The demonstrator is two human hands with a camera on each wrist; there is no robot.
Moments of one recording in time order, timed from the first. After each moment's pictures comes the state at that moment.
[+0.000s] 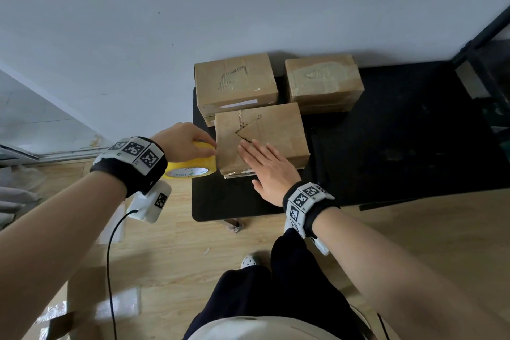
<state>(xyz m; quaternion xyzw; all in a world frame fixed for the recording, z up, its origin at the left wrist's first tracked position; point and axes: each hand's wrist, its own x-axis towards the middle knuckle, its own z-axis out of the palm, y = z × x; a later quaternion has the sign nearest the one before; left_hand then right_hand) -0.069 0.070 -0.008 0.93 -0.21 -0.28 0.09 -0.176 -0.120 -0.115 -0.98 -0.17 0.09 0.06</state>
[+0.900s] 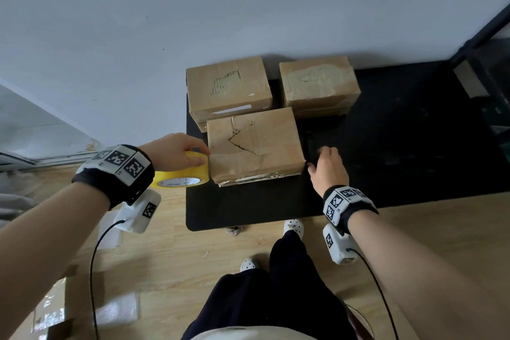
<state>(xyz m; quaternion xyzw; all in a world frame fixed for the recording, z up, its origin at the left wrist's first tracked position) -0.059 0.070 -0.015 0.91 -0.23 -0.33 0.09 -0.185 -0.213 -0.138 -0.94 0.26 0.05 0.20</state>
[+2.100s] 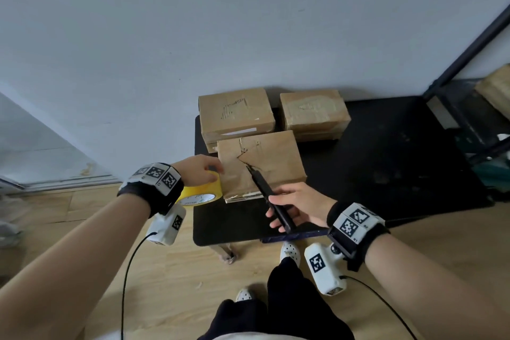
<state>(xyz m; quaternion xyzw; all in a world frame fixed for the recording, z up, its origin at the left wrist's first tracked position) -0.068 0.071 -0.024 0.89 -0.23 -0.36 0.13 -0.208 -0.150 -0.042 -0.62 0.21 0.33 0.68</state>
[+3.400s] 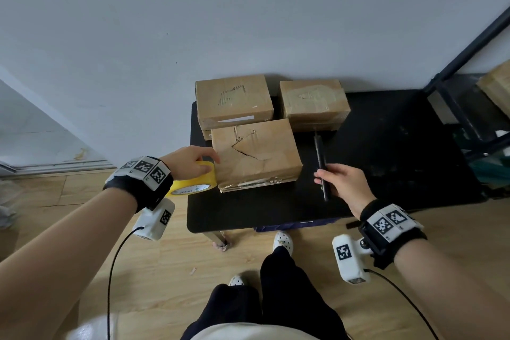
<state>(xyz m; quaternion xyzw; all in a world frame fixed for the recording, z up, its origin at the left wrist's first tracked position) -0.075 0.083 -0.035 0.89 -0.25 -0.34 0.17 -0.229 -0.224 -0.071 -0.70 0.34 0.02 0.63</state>
